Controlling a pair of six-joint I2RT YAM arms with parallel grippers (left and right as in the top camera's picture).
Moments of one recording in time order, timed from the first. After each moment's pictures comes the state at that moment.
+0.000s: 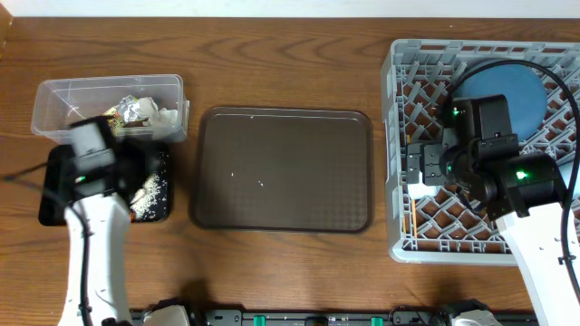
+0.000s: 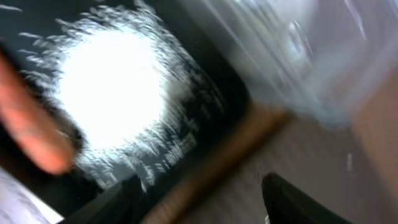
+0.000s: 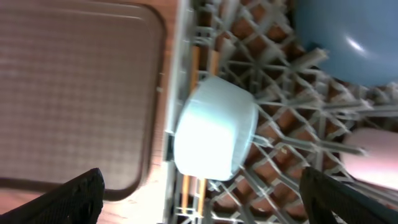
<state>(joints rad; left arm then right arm) 0.26 1.28 0.93 -0.71 0.02 -0.62 0.22 1.23 1.25 -1.08 0.04 0.13</state>
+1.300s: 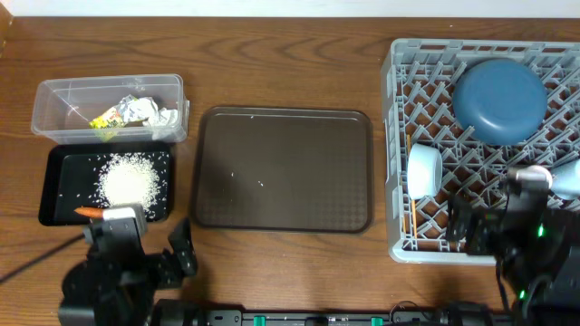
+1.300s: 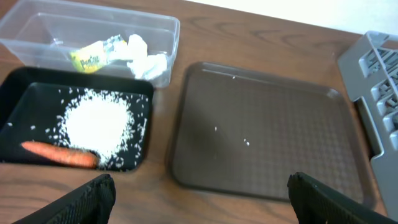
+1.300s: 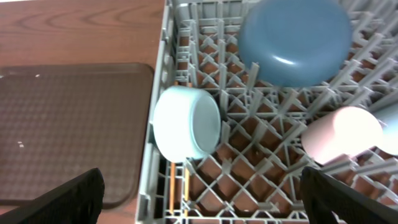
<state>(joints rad) -0.08 0.38 0.98 -1.18 -0.03 -0.22 -0.06 0.55 0.94 -1.03 -0.09 0.04</state>
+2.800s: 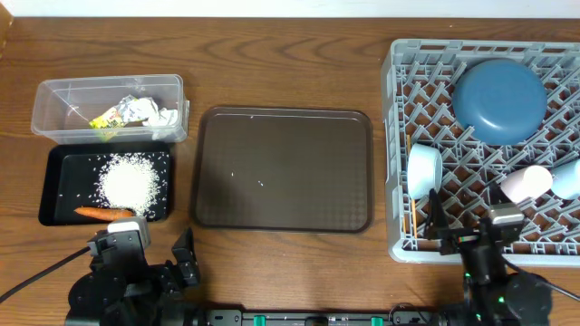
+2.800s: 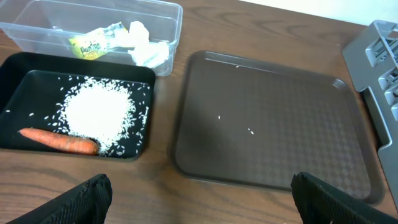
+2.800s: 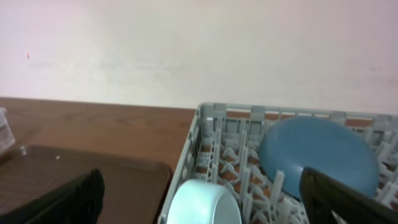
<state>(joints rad) -0.08 0.32 0.94 -1.20 -0.03 -0.22 0.09 0.02 0.30 -0.29 -0.06 0.03</state>
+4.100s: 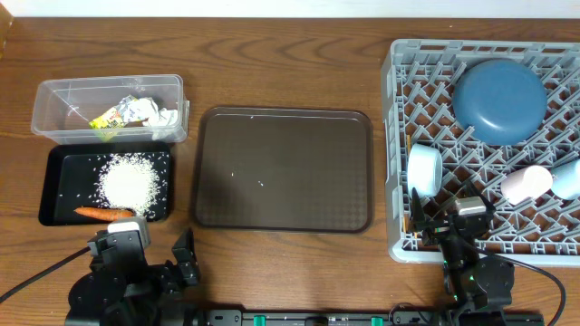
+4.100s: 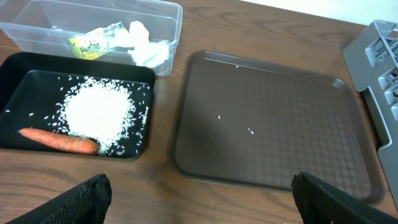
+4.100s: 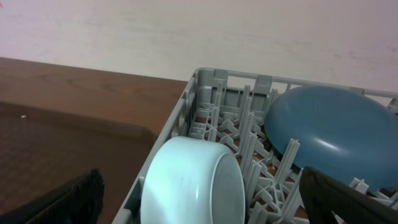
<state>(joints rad) -0.08 0.32 0.94 -1.20 -0.03 -0.22 0.08 0.01 0.01 -0.07 -0.06 -0.06</state>
